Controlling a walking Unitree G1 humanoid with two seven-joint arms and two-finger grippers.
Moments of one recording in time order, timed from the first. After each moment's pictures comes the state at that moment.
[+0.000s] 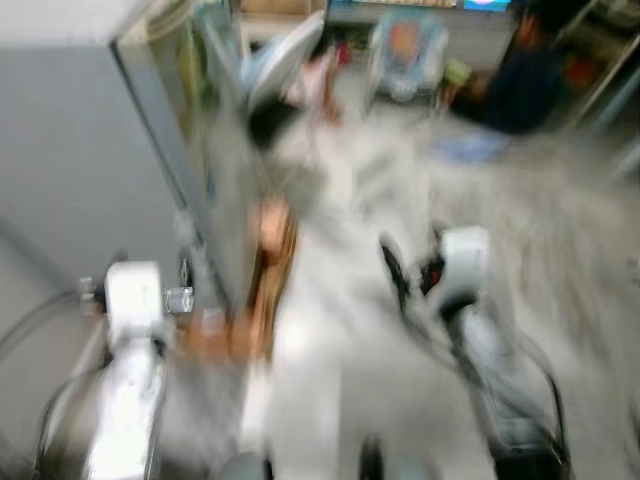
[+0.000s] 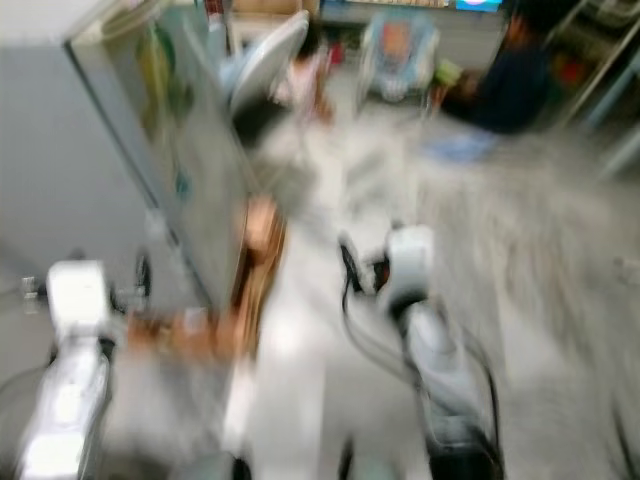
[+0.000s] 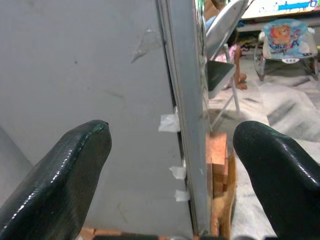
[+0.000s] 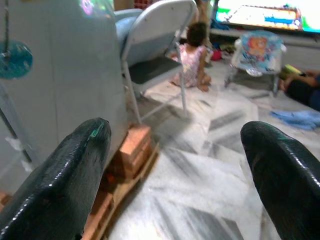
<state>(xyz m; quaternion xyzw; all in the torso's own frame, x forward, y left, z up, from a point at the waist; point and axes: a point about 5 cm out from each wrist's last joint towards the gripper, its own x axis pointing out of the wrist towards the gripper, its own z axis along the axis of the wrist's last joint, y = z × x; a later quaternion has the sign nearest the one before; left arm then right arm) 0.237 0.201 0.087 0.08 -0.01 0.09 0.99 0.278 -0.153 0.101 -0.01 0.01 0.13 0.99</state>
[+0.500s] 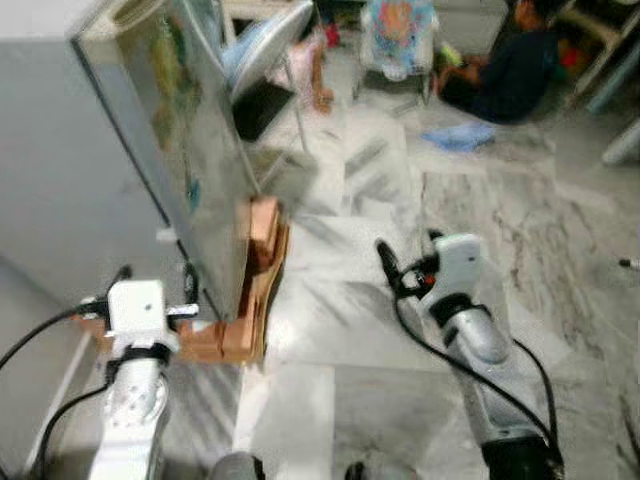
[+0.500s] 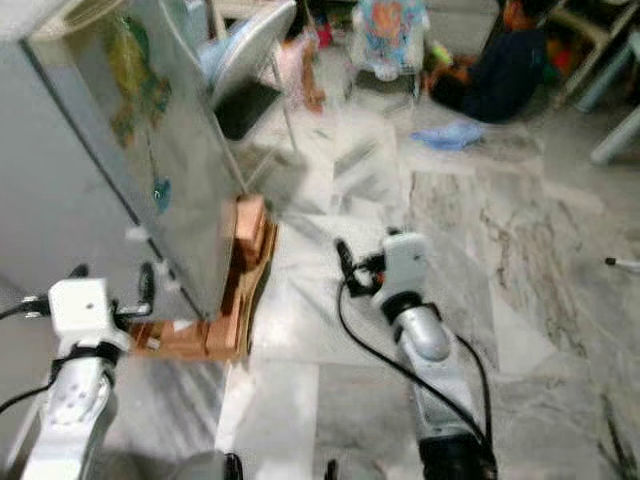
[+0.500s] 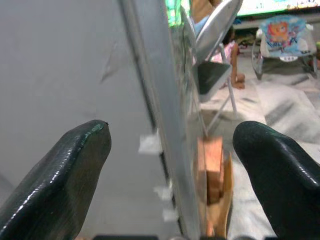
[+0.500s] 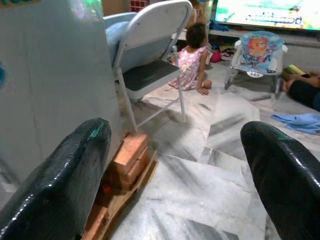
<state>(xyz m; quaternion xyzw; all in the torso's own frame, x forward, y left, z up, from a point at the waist) 0.241 0.195 0.097 0.07 -0.03 0.08 0.99 0.288 -0.143 0.113 -0.01 -0.01 0.13 0.99</state>
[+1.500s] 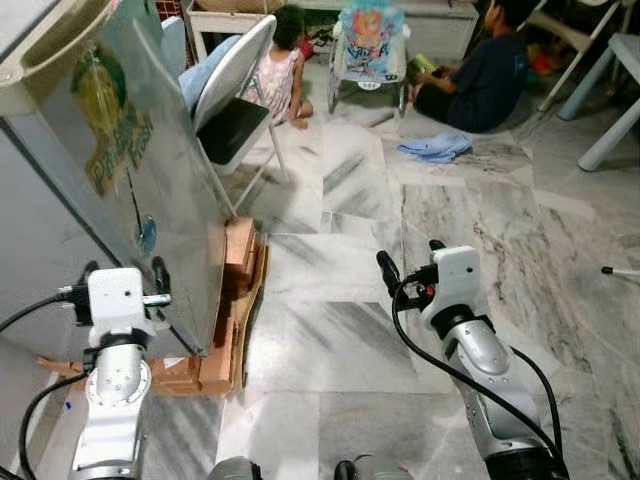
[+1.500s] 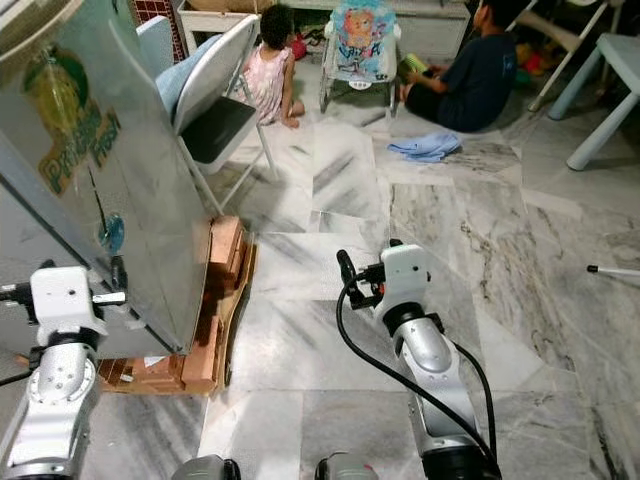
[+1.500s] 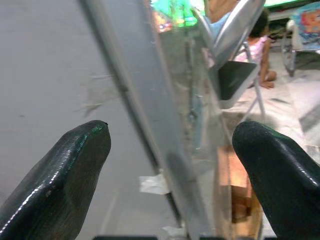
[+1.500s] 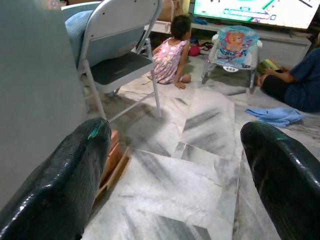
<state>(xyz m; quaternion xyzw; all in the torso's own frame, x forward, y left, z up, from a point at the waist) 0.263 0.234 0.098 0.12 -0.01 0.16 0.98 0.281 -0.146 0.101 -0.02 0.01 0.12 0.99</state>
